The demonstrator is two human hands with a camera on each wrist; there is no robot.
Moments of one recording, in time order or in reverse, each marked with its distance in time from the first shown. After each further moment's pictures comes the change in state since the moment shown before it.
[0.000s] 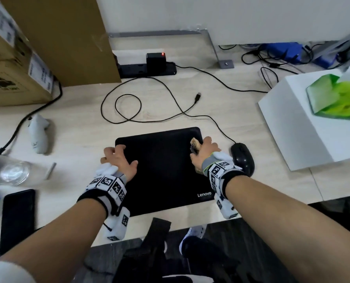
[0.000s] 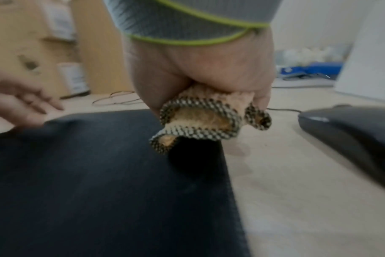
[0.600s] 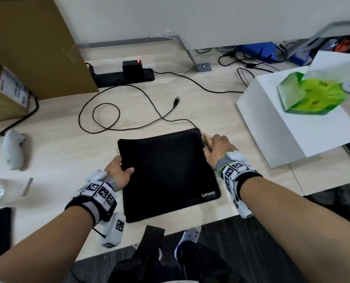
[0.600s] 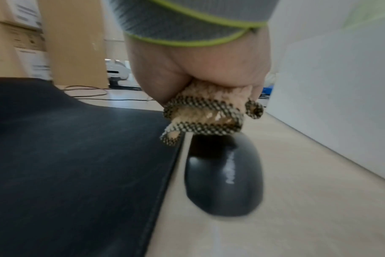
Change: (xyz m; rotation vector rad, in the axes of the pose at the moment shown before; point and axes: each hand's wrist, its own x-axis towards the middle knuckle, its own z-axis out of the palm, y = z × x) left_hand 0.005 0.035 0.023 -0.364 -0.195 0.057; right_hand 0.017 0.089 -0.042 -0.028 0.178 -0.068
